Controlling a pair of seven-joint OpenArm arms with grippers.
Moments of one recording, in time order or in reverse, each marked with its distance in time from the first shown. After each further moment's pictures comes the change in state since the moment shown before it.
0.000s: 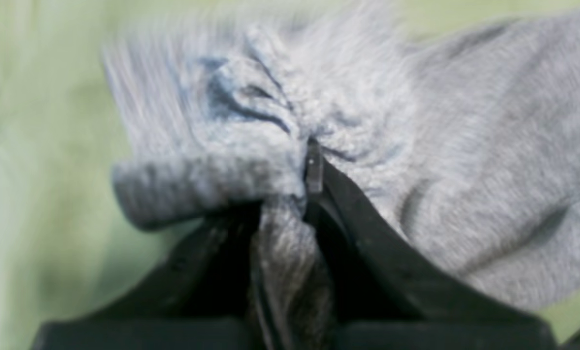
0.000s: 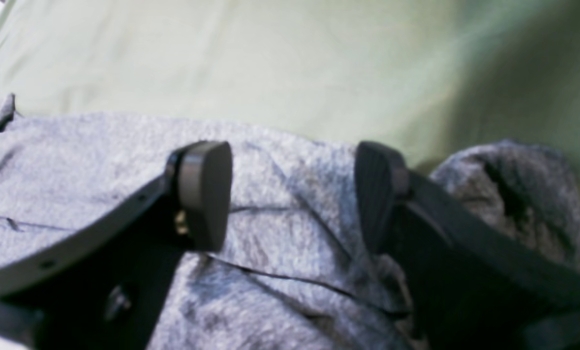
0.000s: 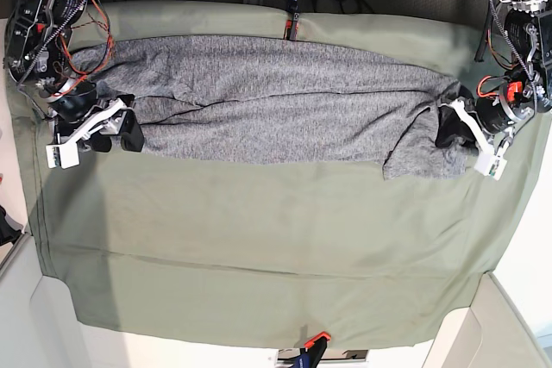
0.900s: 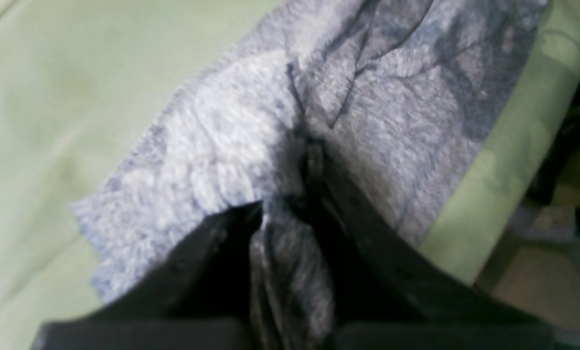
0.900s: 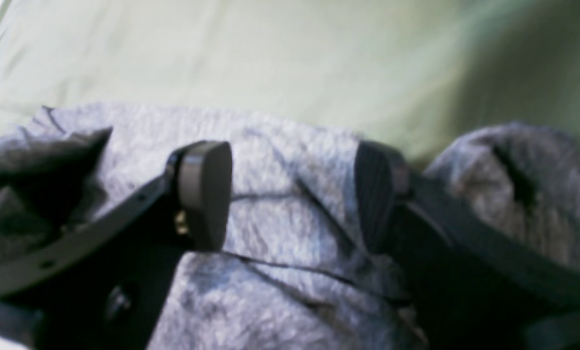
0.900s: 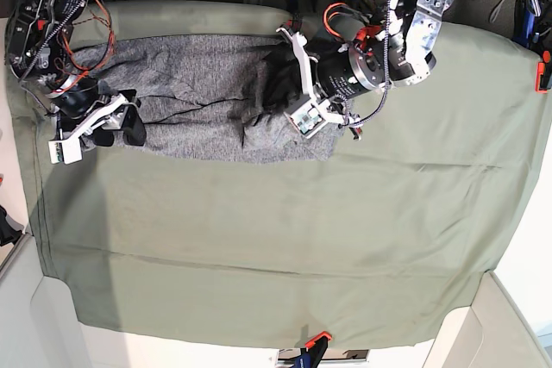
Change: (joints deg) left arm 4.6 15.7 32.7 25.1 22.7 6.3 -5.5; right arm -0.9 -0.1 0.0 0.0 0.2 0.1 -0.6
